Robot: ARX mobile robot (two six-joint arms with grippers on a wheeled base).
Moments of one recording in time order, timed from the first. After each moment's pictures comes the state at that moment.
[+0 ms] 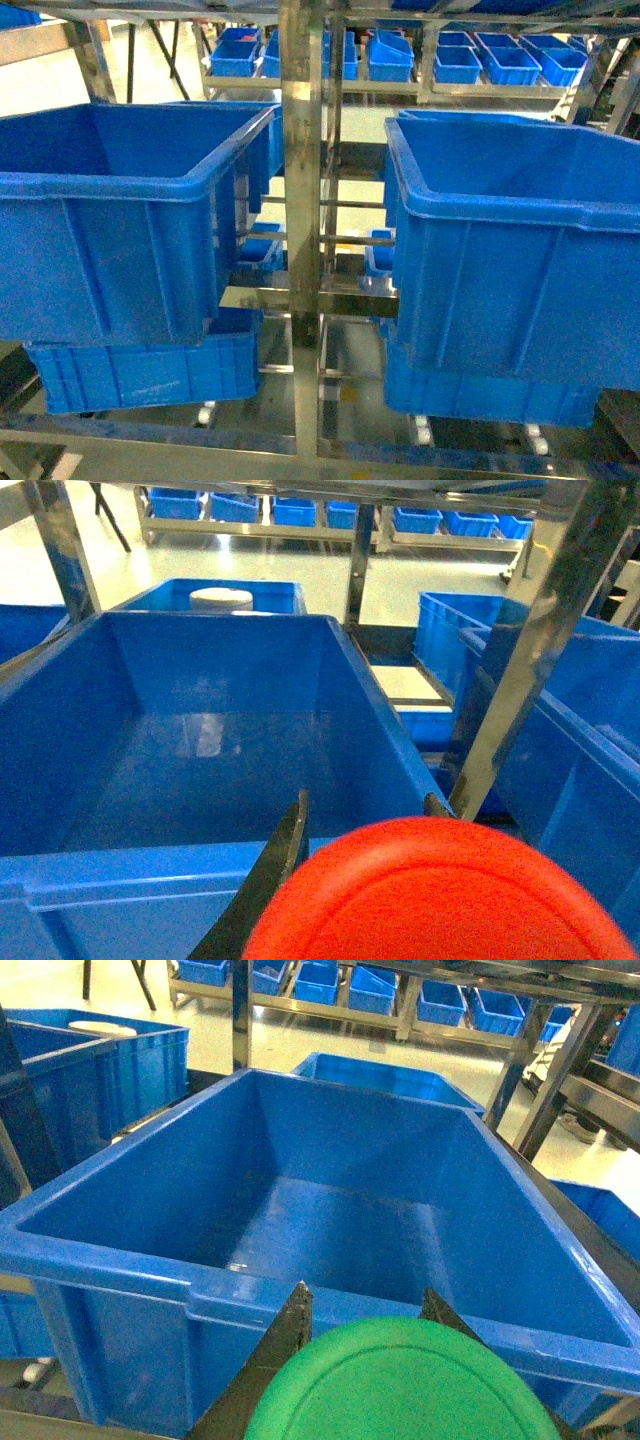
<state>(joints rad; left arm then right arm) -0.08 1.02 0.56 0.31 0.03 -0.07 0.11 1.07 0.39 0.53 0.08 -0.10</state>
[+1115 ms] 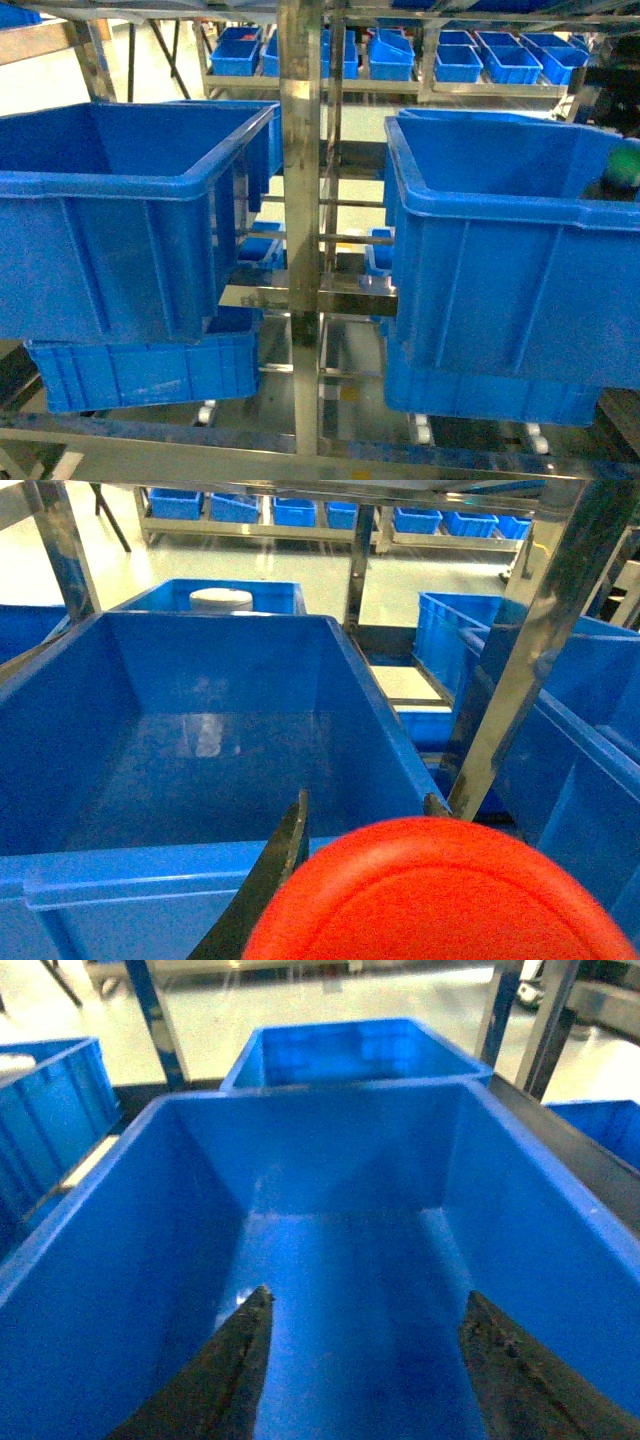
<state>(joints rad) -0.08 1.02 0.56 0.31 0.03 -0.07 0.08 1.80 1.06 0.45 0.16 0.12</state>
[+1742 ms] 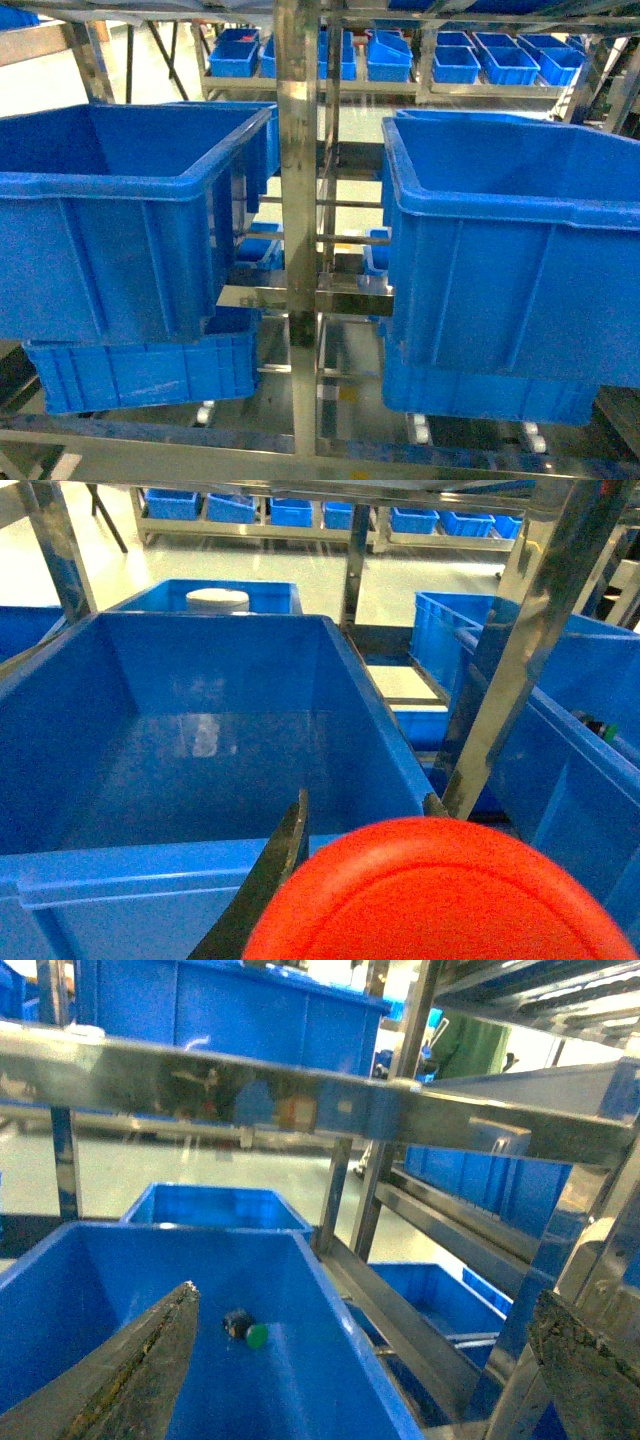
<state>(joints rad) -0.08 1.02 0.56 0.31 0.03 -0.07 0.12 1.05 0.48 0.74 0.41 -0.19</state>
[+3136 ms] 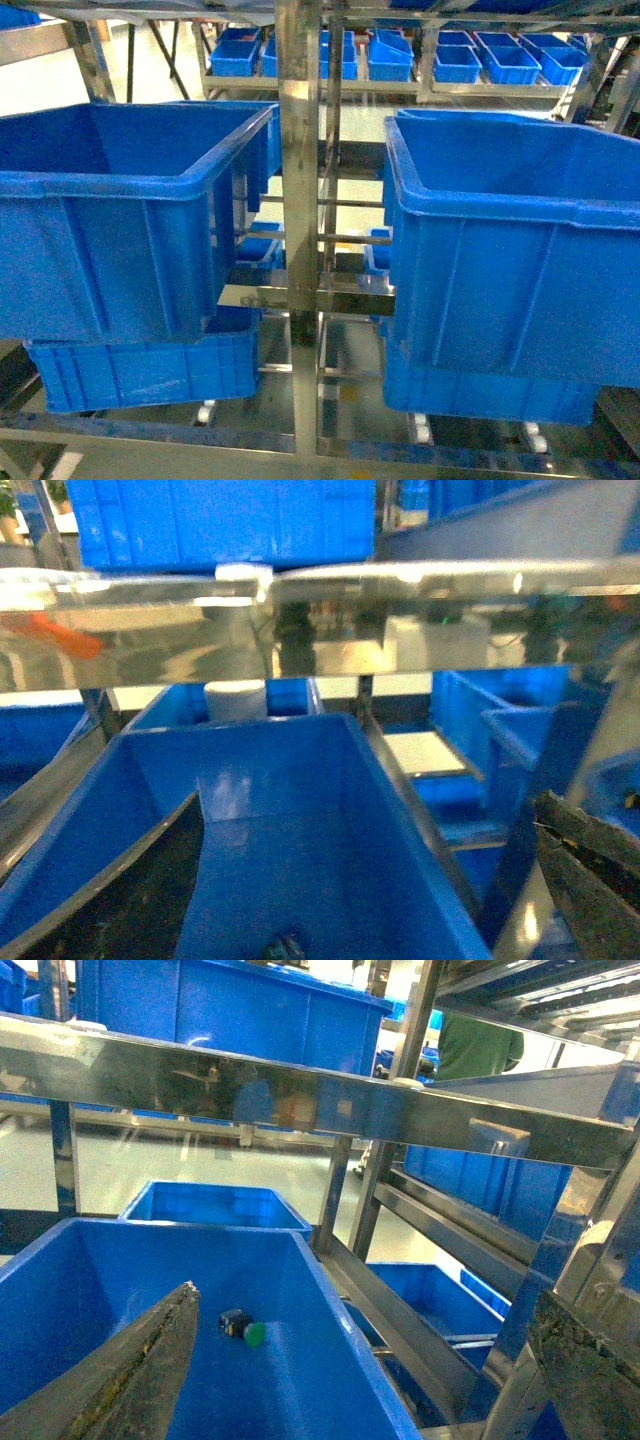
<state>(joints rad) 0.00 1.33 0.91 0.36 0.11 0.02 0.12 1.06 0.48 0.74 0.41 -0.21</state>
